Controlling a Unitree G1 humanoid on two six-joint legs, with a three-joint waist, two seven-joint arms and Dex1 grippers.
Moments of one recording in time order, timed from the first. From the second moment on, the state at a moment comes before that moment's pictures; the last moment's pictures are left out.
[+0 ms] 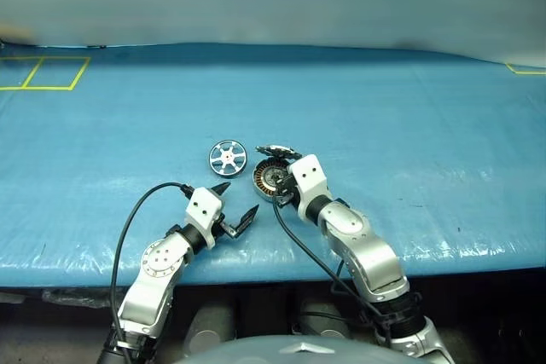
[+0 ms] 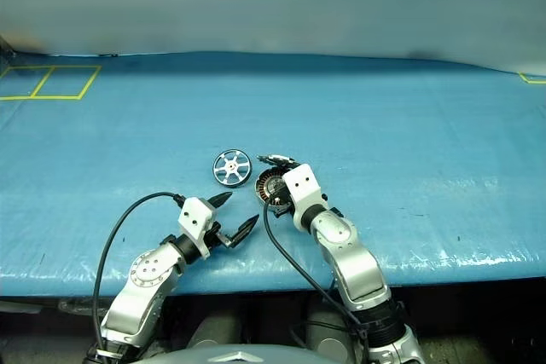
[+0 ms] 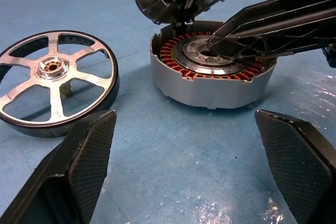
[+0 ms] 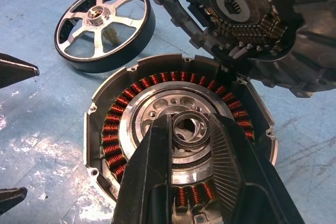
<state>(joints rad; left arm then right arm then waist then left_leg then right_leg) 0.12 0.28 -0.17 -0.16 -0.12 0.06 -0.52 -0.13 -0.12 0.29 -0.29 0.03 0.65 0.23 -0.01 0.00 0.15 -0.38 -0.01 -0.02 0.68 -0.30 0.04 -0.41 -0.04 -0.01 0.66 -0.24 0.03</state>
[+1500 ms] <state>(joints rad) 0.12 0.28 -0.18 -0.16 -0.11 0.08 -0.50 -0.15 -0.10 0.30 -0.41 0.06 0.78 0.23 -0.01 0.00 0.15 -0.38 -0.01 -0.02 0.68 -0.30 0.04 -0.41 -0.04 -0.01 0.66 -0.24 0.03</state>
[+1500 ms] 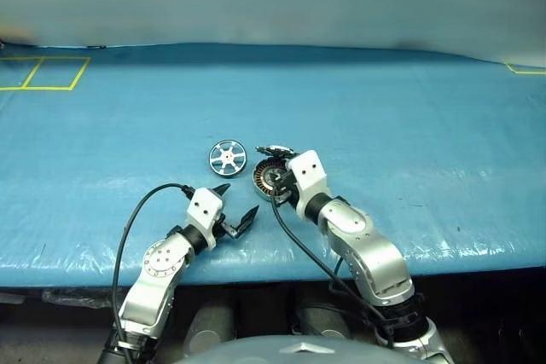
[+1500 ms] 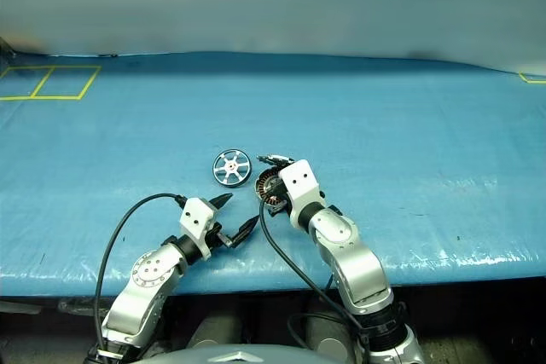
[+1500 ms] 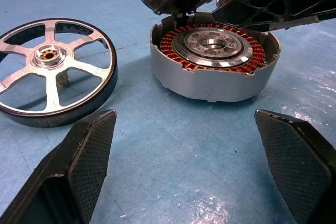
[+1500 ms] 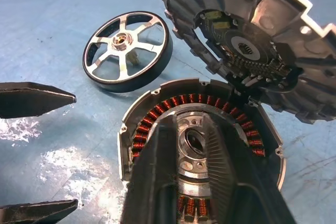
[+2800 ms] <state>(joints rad) 0.12 0.28 -0.20 -0.16 -0.12 0.08 -0.50 -0.29 -0.19 0.34 -0.32 0.05 0.89 0.31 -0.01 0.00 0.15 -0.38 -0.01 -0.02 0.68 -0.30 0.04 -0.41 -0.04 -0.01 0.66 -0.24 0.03</state>
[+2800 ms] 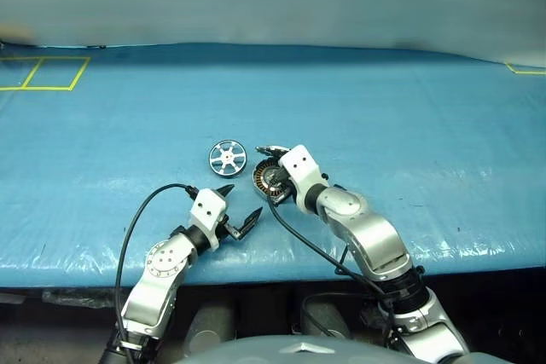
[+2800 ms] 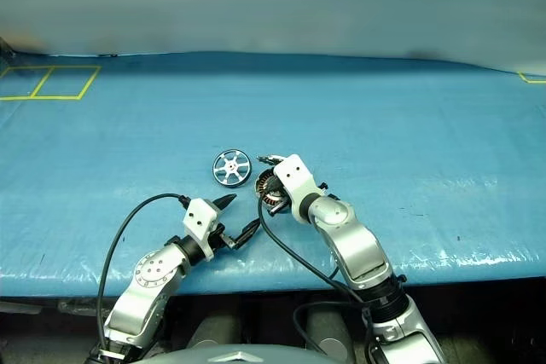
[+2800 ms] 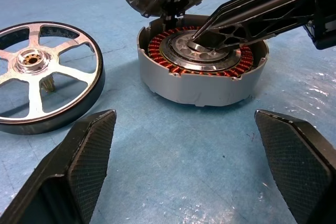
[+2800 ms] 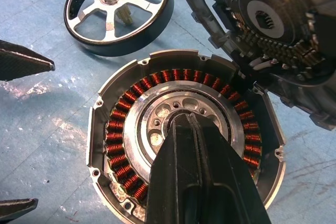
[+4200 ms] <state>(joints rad) 0.13 0.28 -0.21 -0.16 -0.10 0.08 -0.48 -0.29 -0.20 0.30 -0.25 0.09 0.79 0.38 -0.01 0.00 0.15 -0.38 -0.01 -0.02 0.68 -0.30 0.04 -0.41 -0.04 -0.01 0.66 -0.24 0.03</state>
